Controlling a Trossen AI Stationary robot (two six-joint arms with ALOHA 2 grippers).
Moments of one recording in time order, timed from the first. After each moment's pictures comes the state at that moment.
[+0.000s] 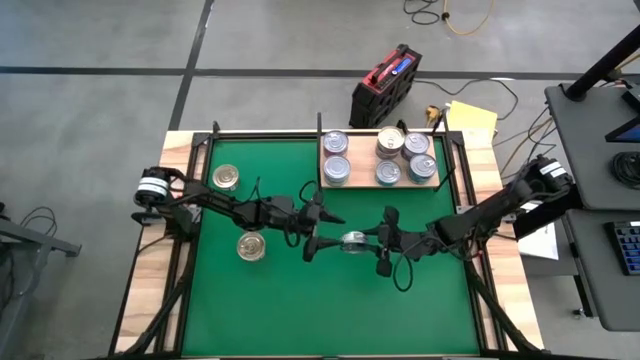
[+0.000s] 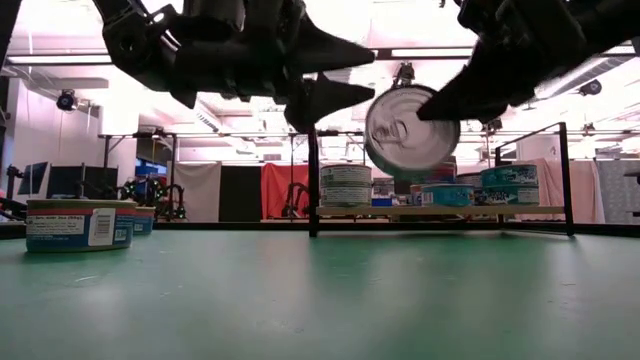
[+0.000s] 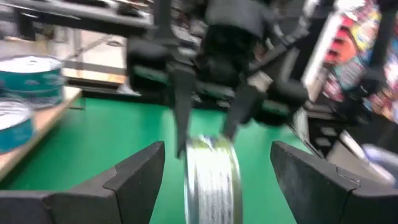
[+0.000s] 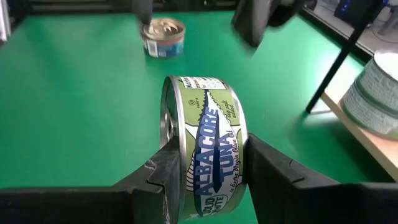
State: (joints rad) left arm -0.05 1.75 0.77 0.88 0.12 -0.18; right arm 0.39 1.35 0.56 0.29 0.53 0.24
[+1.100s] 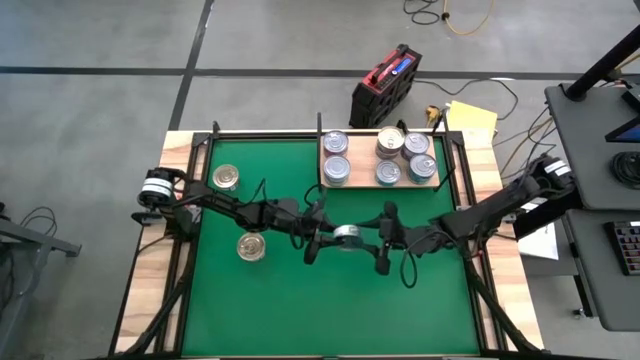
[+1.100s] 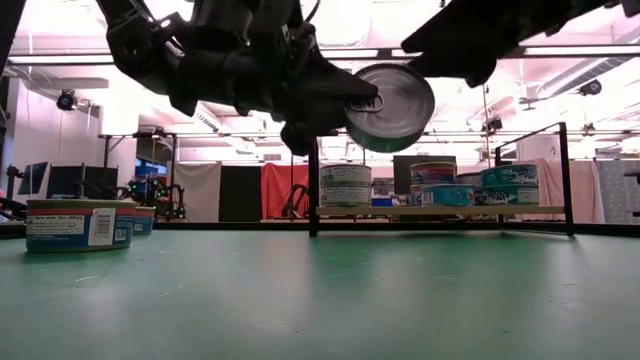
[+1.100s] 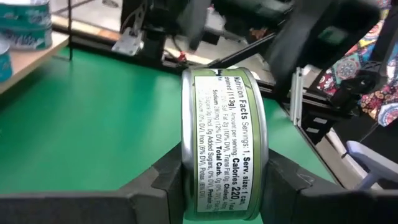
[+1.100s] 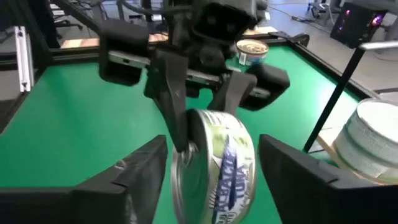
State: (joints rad) left arm -0.05 1.78 0.79 0.80 0.14 -0.31; right arm 0.39 1.30 0.65 0.27 0.55 0.22
